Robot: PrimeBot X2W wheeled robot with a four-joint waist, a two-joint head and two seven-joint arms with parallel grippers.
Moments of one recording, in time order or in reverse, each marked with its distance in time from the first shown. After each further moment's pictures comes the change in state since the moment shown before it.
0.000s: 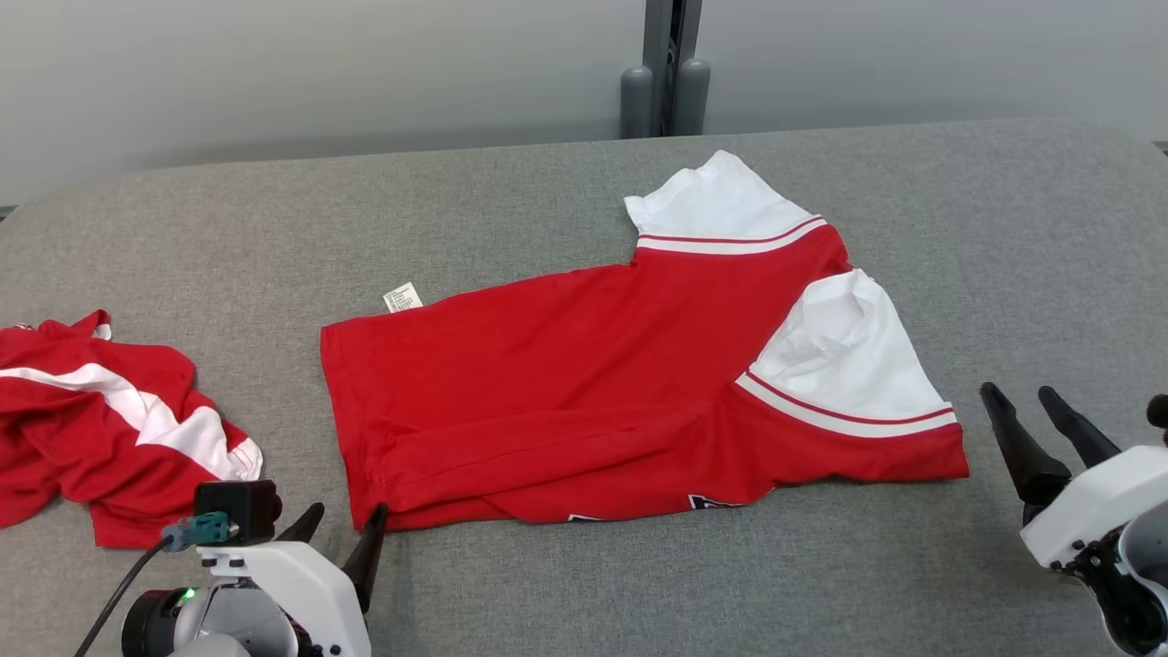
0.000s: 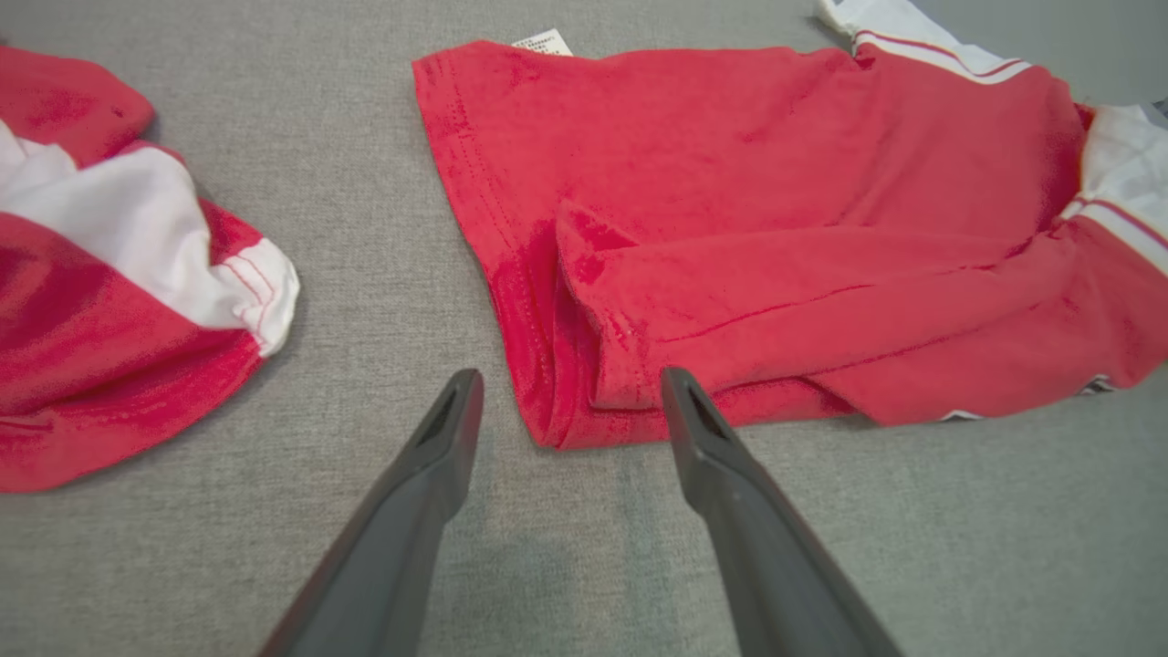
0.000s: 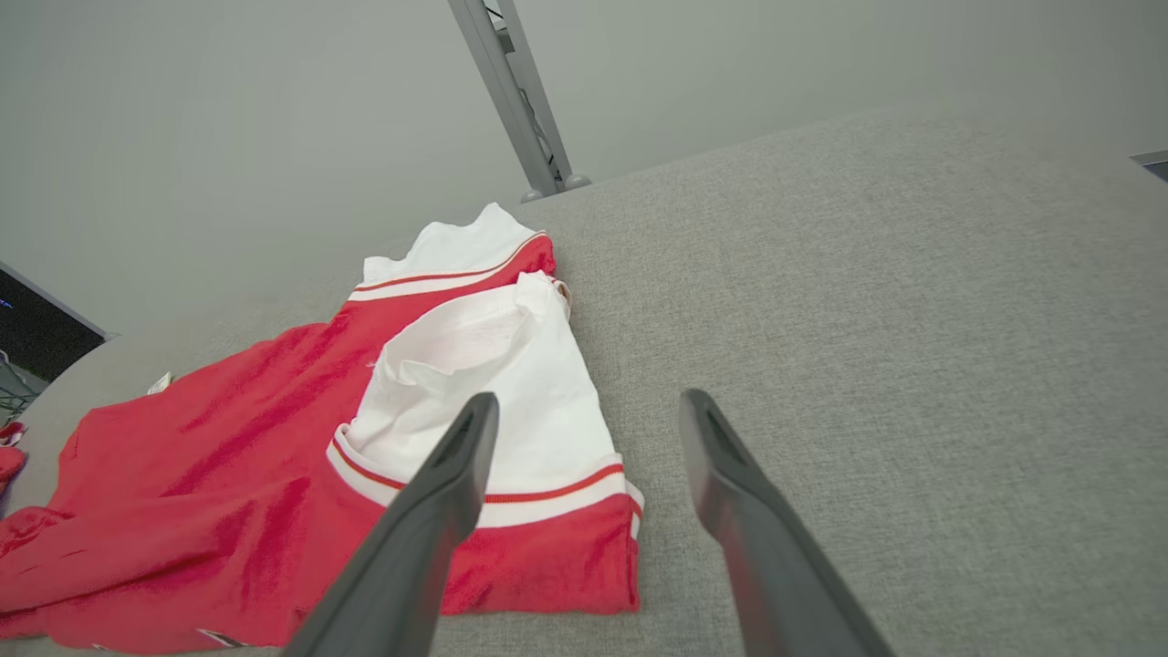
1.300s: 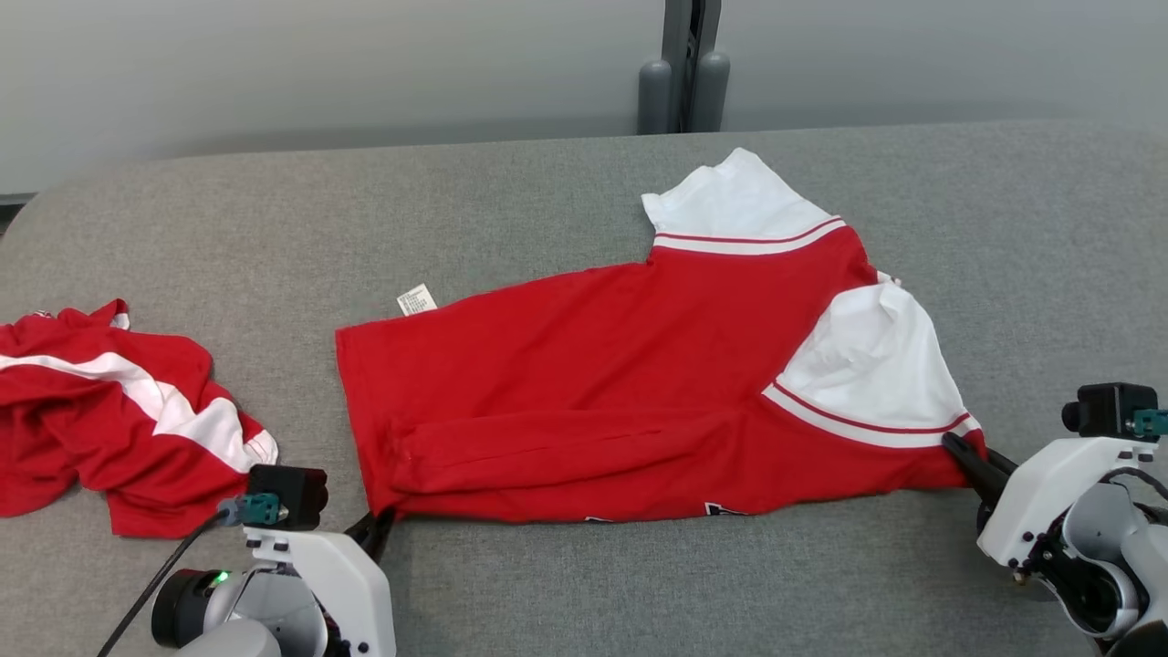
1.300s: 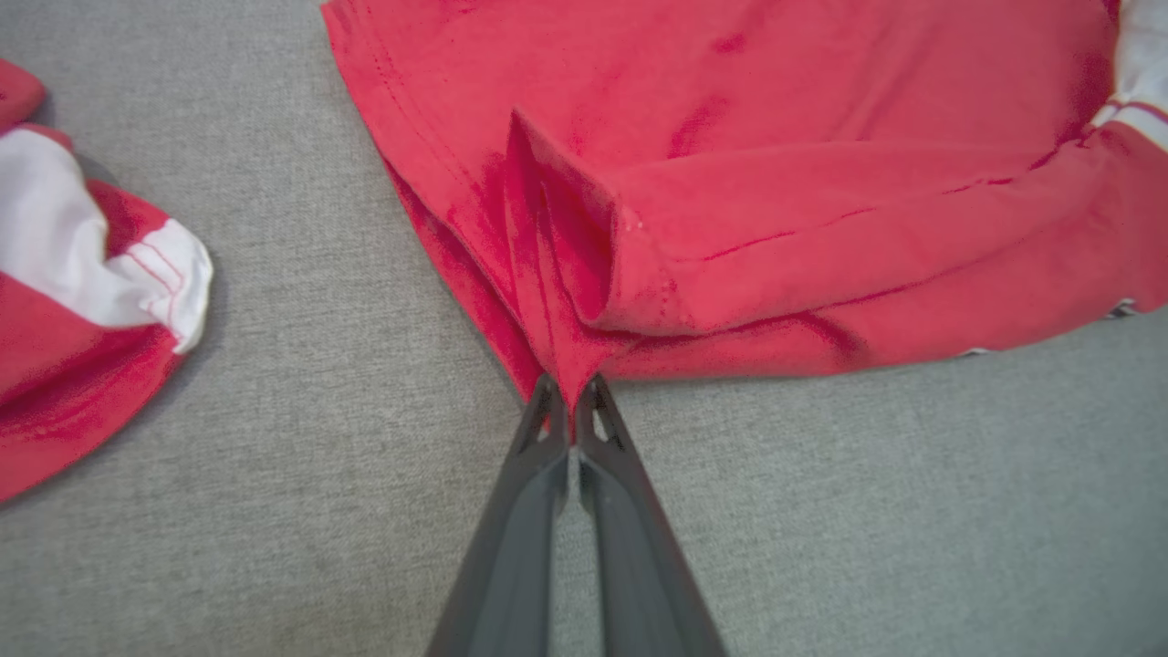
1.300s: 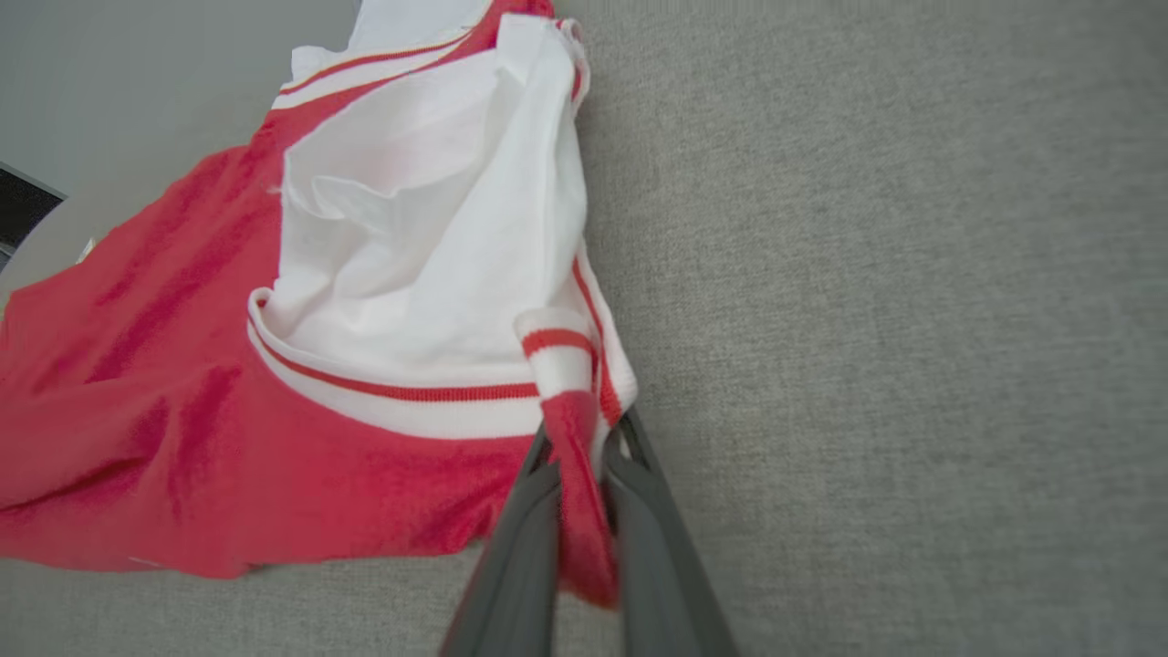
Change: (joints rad) left arm -0.088 -0.037 -0.092 0.047 0.049 -0.008 0.113; right arm -0.228 -0.061 0.352 0.365 0.236 0.000 0.044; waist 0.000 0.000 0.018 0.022
